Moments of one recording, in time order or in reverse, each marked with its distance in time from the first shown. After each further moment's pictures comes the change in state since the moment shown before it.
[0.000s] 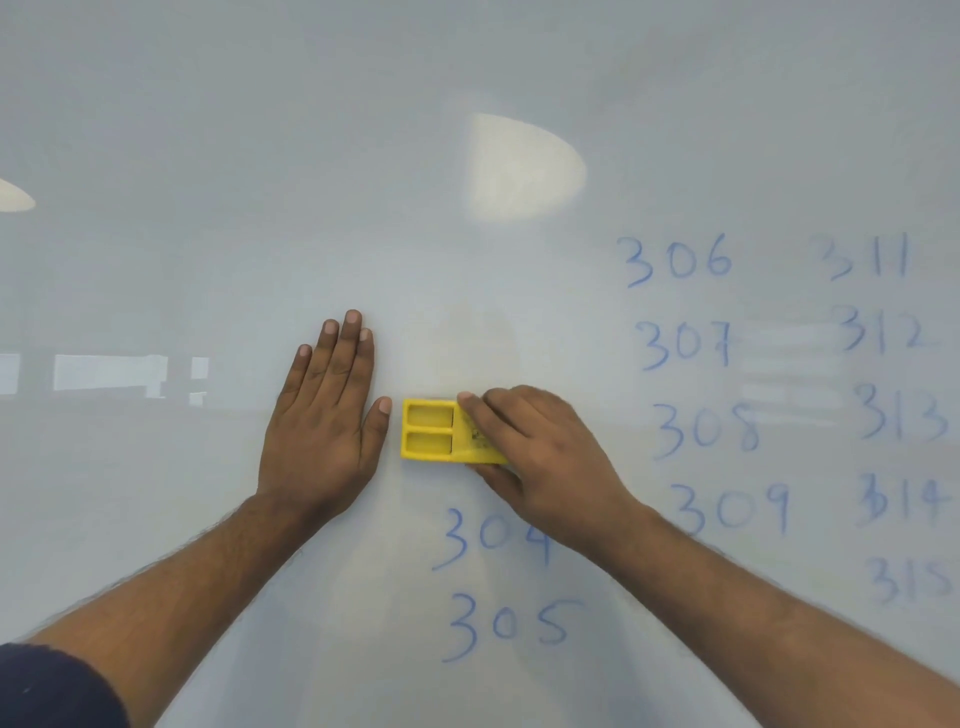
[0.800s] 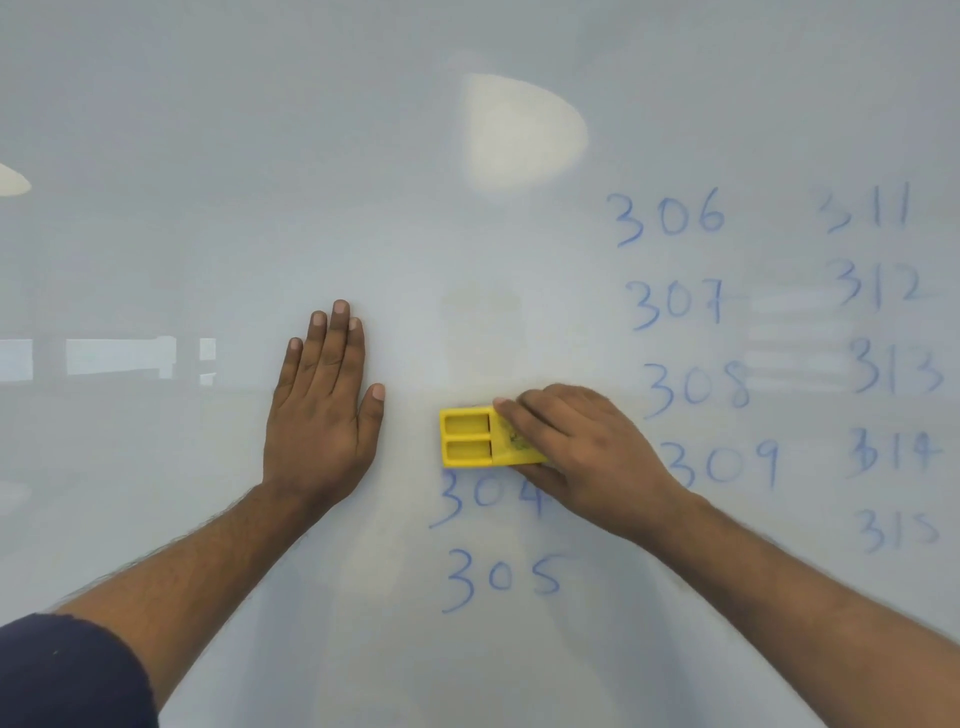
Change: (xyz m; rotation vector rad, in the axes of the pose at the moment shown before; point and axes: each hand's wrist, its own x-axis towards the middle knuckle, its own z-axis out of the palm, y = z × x) left_hand -0.020 0.010 0.002 -0.030 -0.014 -0.052; right_hand -0.045 0.013 -0.017 -0.063 -0.052 -0.044
